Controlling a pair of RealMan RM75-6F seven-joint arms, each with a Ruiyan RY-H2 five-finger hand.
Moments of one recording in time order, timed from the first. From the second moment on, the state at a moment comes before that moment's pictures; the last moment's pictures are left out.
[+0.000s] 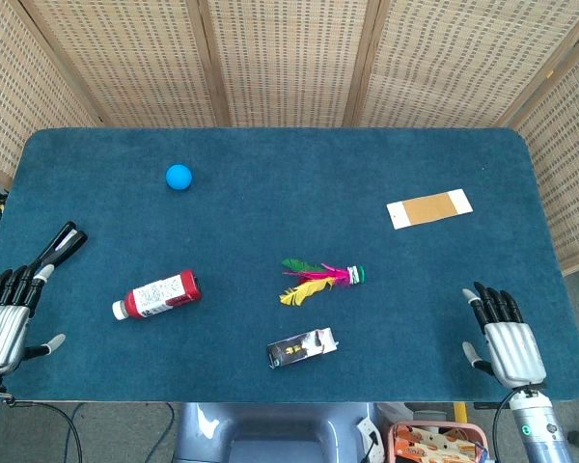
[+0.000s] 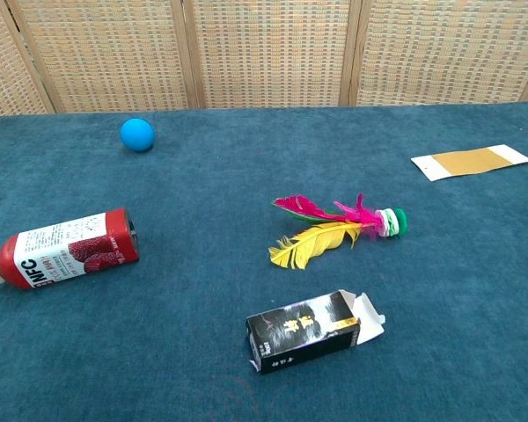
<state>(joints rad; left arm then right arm) -0.12 -1.14 -0.03 -1.66 1.47 1.45 0.16 0.13 -1.24 0.02 -1.62 -1.48 1.38 -0.21</state>
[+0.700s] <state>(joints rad) -0.12 -1.14 -0.03 -1.66 1.48 1.45 0.16 0.11 -1.24 0.03 -1.63 -1.49 1.42 -0.20</state>
